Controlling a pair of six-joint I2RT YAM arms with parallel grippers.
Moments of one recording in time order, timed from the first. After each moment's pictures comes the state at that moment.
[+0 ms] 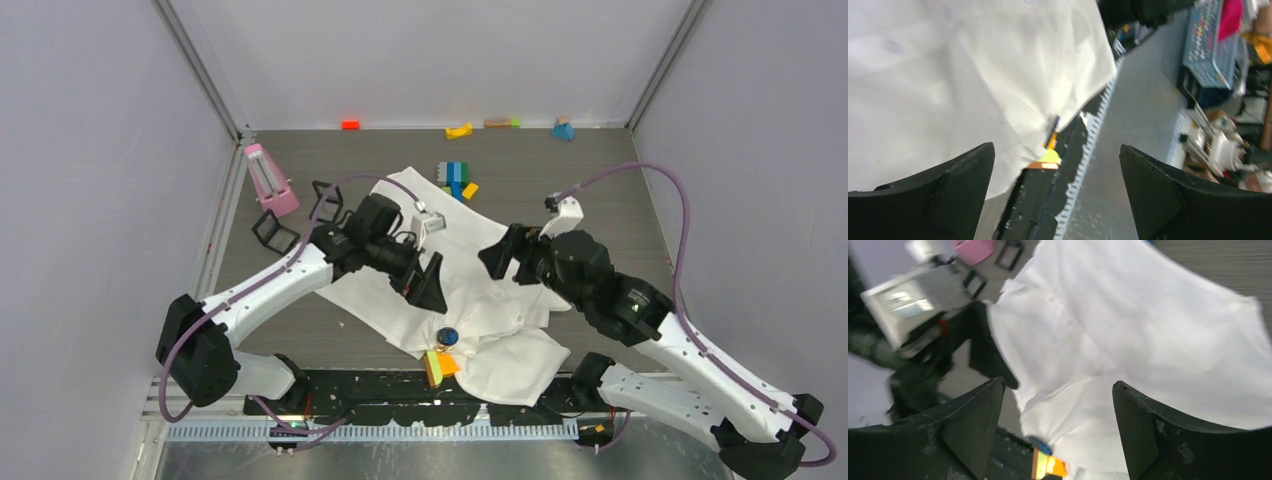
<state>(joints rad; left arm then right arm) -0.74 1.36 1.03 -0.54 0.81 -0.20 0.87 0.74 0.87 -0.53 0.24 0.66</state>
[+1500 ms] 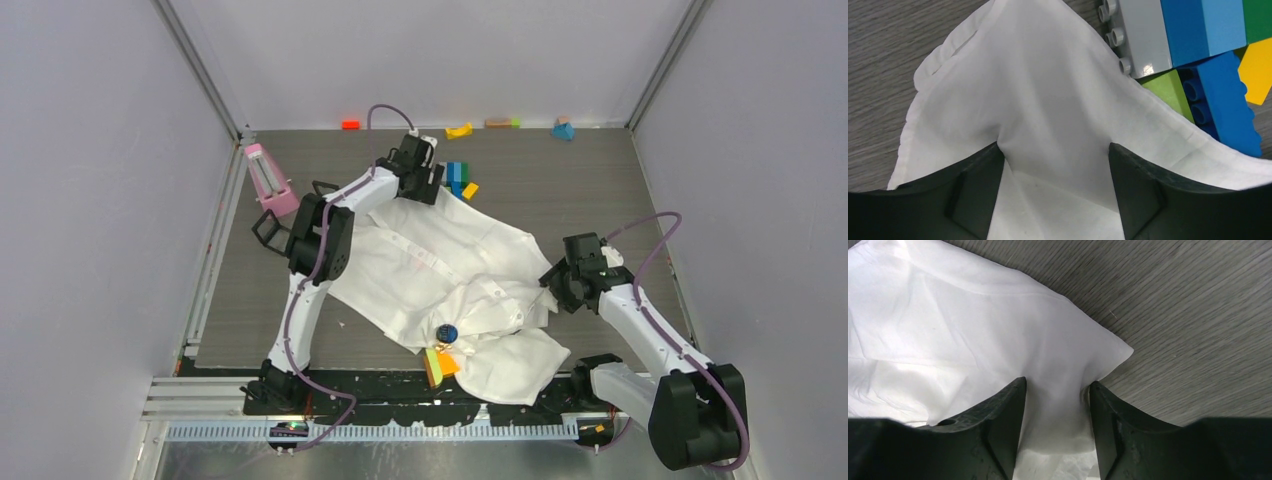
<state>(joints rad) -0.50 2.35 1.90 -0.43 -0.08 -0.14 0.16 1.02 0.55 -0.60 0.15 0.99</state>
